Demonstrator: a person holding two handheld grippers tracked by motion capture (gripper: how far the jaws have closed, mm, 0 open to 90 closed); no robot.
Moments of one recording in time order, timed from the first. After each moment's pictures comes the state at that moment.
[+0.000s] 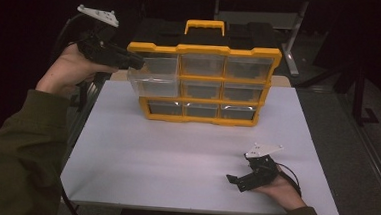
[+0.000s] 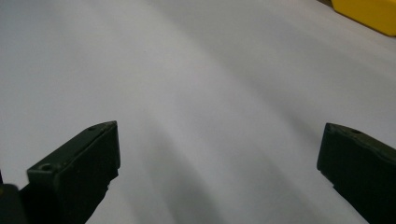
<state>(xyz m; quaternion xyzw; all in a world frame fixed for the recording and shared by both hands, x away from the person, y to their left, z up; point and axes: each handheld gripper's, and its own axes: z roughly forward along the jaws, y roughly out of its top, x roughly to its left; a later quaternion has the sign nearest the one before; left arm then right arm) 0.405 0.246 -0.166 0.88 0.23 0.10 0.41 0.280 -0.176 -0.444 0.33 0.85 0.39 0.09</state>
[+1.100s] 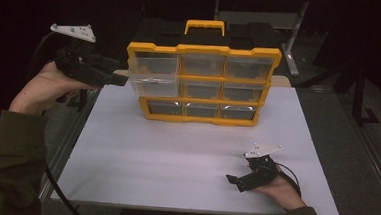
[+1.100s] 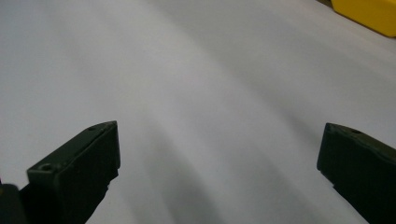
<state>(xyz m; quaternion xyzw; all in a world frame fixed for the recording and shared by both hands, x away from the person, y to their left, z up) 0.367 0.287 -0.185 0.86 0.26 0.13 0.42 0.280 -0.175 -0.444 0.33 0.85 0.39 0.10</state>
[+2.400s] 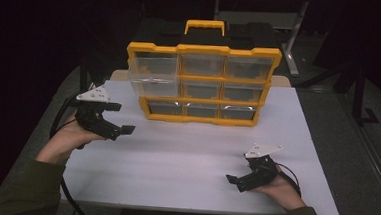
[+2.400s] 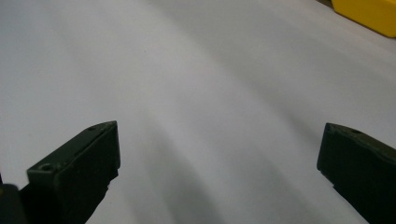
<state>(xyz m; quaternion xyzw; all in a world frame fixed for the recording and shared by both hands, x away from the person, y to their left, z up) 0.335 0.286 -0.319 0.85 0.30 0.13 0.41 0.280 -0.175 -0.444 0.33 0.85 0.39 0.10</state>
